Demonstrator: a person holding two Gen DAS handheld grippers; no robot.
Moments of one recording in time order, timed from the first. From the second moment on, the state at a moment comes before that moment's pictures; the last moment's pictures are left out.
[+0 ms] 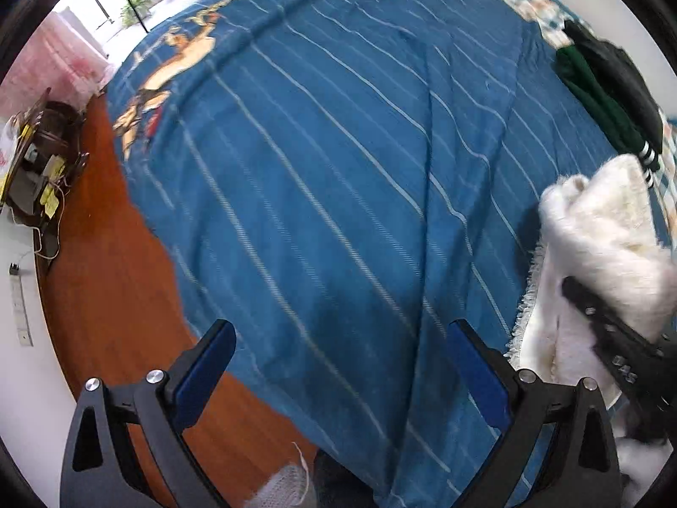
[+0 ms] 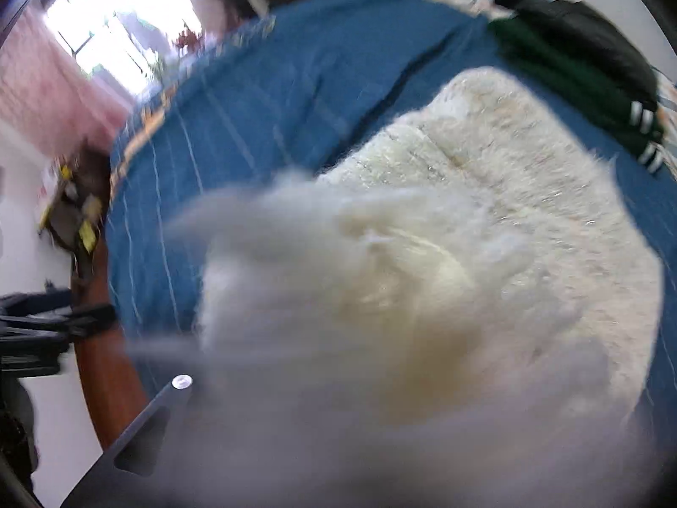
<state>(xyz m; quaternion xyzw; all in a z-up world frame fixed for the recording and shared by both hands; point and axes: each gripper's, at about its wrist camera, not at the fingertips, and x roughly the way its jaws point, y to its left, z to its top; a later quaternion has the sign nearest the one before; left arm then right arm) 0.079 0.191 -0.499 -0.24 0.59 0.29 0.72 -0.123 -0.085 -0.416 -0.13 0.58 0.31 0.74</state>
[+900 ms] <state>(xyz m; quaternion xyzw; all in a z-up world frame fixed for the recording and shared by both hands) 0.167 0.107 -0.522 -0.51 0.43 0.18 0.72 -0.099 -0.353 -0.397 0.21 0.69 0.12 0.69</state>
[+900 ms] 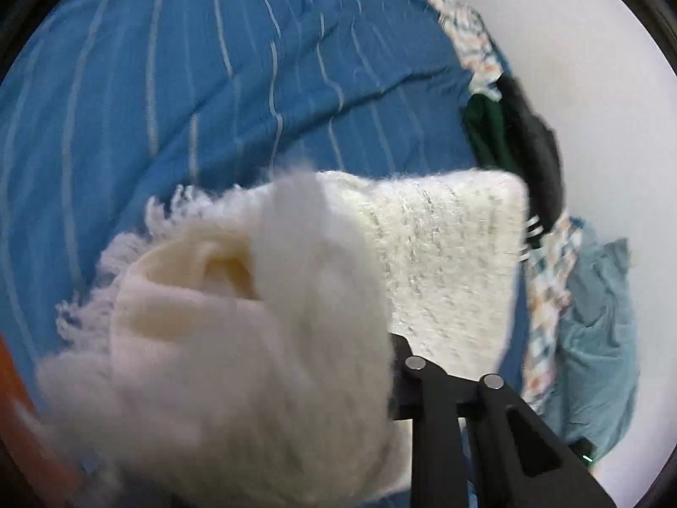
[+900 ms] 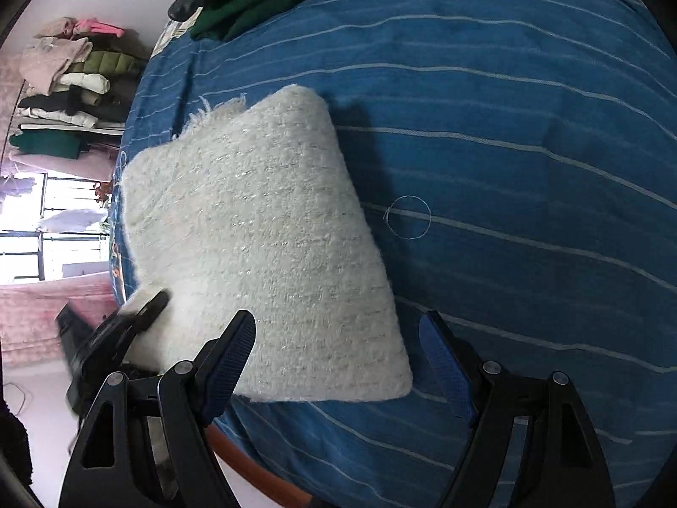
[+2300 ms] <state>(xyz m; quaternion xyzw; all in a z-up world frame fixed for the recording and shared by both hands) 0.268 0.122 -0.537 -0.23 0.56 0.06 0.80 -0.049 -0.348 -0.437 0.17 0.72 0.15 0.65</state>
